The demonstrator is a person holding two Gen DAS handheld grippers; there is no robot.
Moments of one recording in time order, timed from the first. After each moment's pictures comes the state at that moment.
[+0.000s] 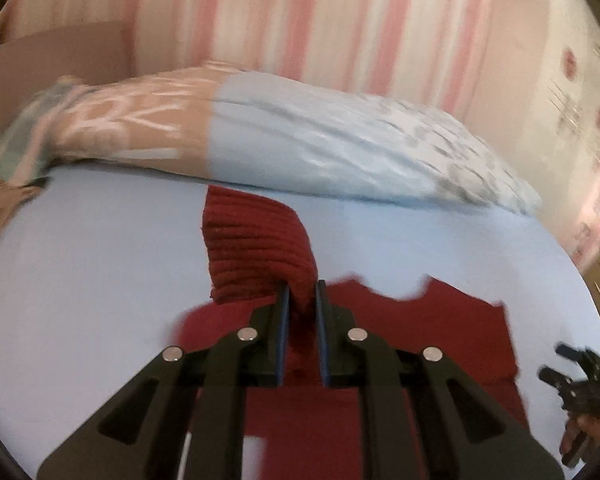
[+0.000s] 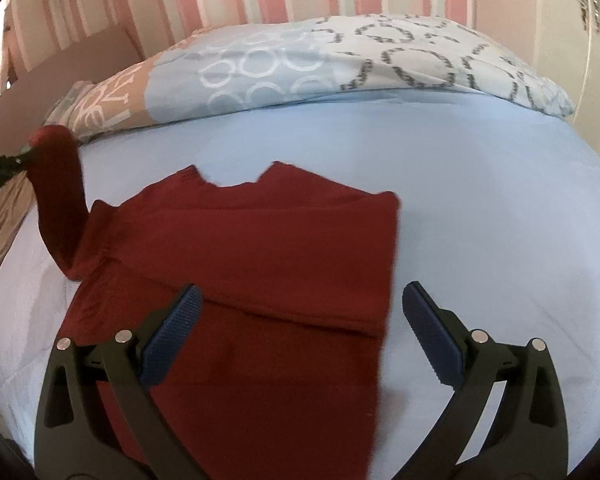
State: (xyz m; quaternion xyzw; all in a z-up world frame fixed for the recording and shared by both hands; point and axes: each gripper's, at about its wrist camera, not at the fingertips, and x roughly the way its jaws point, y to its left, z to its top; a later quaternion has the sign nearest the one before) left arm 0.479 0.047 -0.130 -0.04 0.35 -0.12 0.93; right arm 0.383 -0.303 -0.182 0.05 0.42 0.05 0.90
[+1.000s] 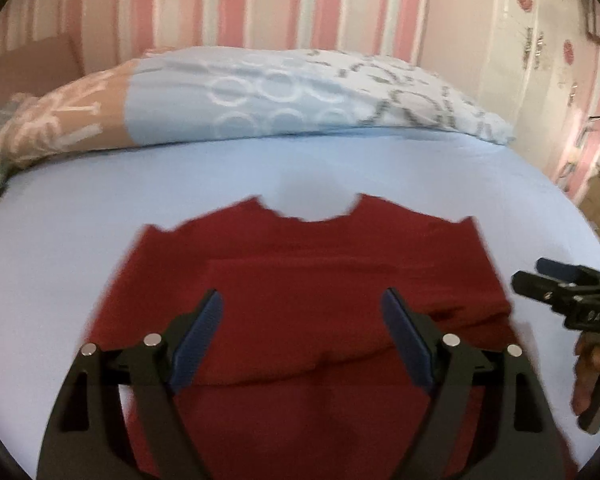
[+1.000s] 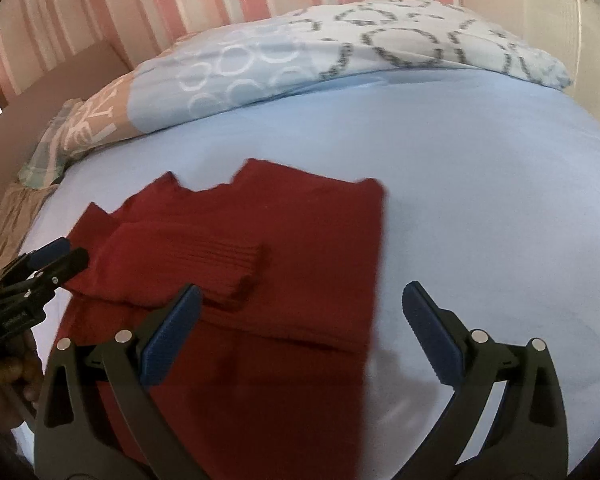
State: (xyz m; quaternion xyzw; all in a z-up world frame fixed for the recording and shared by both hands) left arm 0.444 -0.046 -0.208 0.02 0.37 -0.14 0.92; right arm 0.411 -0.302 -0.209 0.09 0.43 0.06 0.90
